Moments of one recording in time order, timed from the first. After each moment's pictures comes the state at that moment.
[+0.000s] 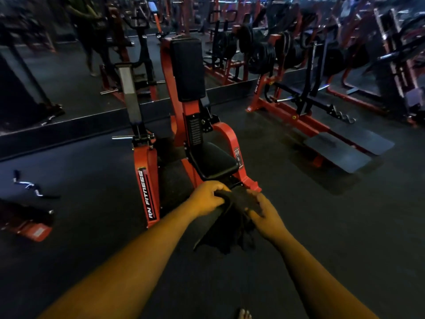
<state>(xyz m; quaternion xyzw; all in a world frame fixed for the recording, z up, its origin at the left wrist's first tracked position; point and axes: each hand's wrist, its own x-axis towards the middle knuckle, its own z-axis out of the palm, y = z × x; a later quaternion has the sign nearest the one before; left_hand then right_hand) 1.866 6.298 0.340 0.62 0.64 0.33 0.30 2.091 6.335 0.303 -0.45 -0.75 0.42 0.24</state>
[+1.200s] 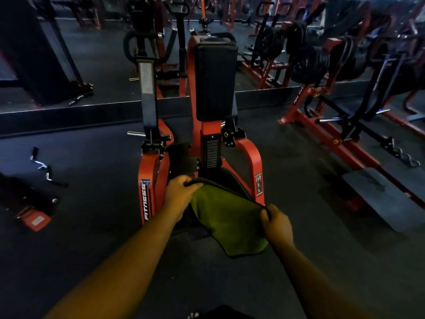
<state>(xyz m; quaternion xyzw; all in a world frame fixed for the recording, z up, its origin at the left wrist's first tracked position) 1.695 6.535 0.304 0.24 0.76 0.55 0.25 1.964 6.641 0.280 -0.55 -0.75 0.32 0.18</state>
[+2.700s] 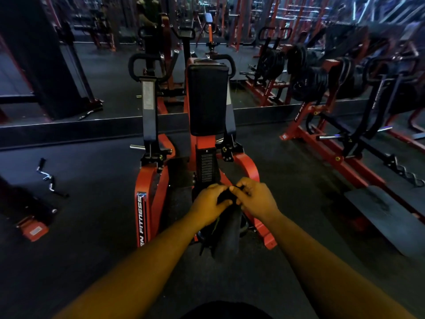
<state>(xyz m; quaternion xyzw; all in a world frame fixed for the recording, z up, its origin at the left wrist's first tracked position) 1.780 6.597 0.337 0.55 0.71 0.41 0.16 1.923 6.706 0.360 -0.32 -0.84 0.39 0.22</state>
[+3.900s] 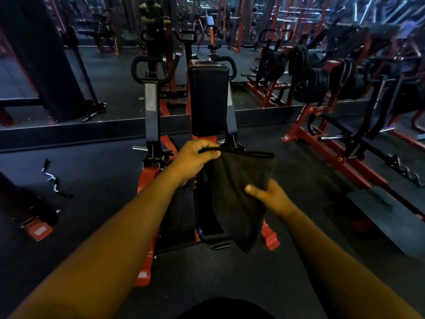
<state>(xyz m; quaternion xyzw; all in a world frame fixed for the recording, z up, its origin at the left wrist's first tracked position) 1.730 6.598 0.447 0.45 0.61 0.59 0.27 1.957 6.715 0.383 -0.27 -0.71 0.59 0.28</state>
